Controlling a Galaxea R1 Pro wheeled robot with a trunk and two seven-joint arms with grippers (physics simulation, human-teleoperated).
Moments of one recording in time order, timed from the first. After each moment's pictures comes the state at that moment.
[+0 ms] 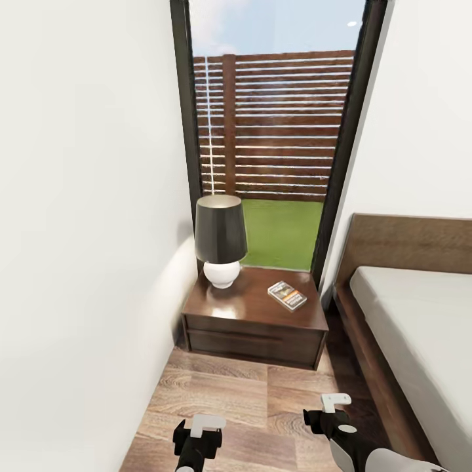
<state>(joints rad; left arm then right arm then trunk) -0.30 -0.08 -0.72 -0.67 0.44 -0.04 0.50 -0.63 -0.03 0.36 -0.02 -0.34 -0.15 -0.06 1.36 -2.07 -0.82</state>
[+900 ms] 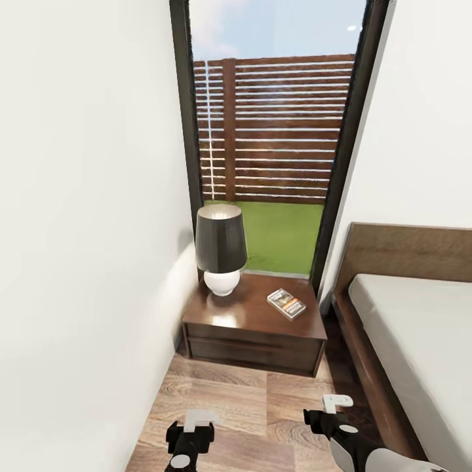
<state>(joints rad) -0.37 -0.09 -0.70 -0.56 0.53 -0.04 0.50 -0.63 -0.03 0.36 -0.02 -0.40 -0.14 -0.05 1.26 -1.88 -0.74</state>
